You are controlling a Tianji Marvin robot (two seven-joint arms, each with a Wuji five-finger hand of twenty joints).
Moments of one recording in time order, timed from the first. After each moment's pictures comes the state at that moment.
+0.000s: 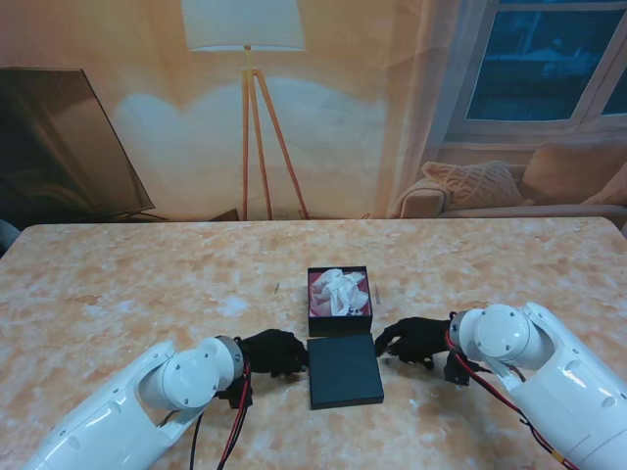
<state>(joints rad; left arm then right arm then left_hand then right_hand) 1.39 -1.04 -0.92 -1.57 0.35 0.14 -0.38 -1.31 -0.97 1.08 -1.45 -0.30 0.15 0.73 0.98 -0.29 0.53 -0.15 0.77 0.37 0.20 0.32 0.83 0.31 0.71 1.00 0.82 0.29 1.07 1.17 0.45 0.29 1.49 0.94 0.81 -0.17 0.74 -0.02 0.49 0.07 0.38 0.43 1.10 -0.08 1.16 1.01 1.22 -0.13 1.55 0.79 0.67 0.23 1.42 0.51</state>
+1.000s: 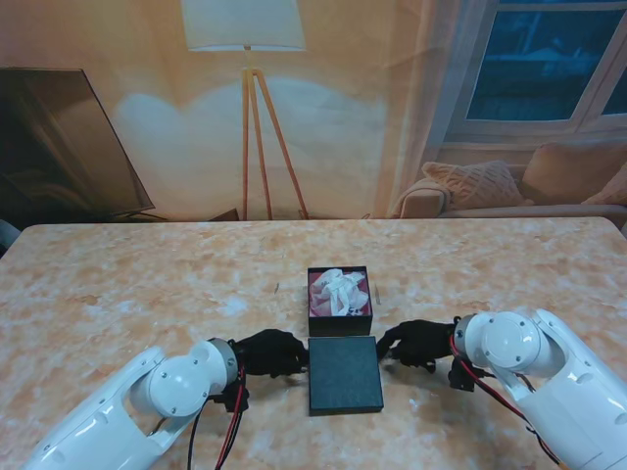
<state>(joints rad) 1.46 -1.03 -0.99 -1.64 0.37 0.08 -0.39 -1.39 -0.96 1.15 -1.54 -0.33 0.11 0.74 0.98 -0.29 0.53 -0.15 0.77 0.39 0.22 0.34 0.83 0.33 0.70 1.00 0.82 0.29 1.07 1.16 0.45 0.29 1.49 0.94 0.81 -0.17 0.74 -0.02 0.51 0.10 0.40 0.43 1.10 -0.08 1.16 1.02 1.22 -0.13 1.55 0.79 0.67 0.23 1.42 0.51</state>
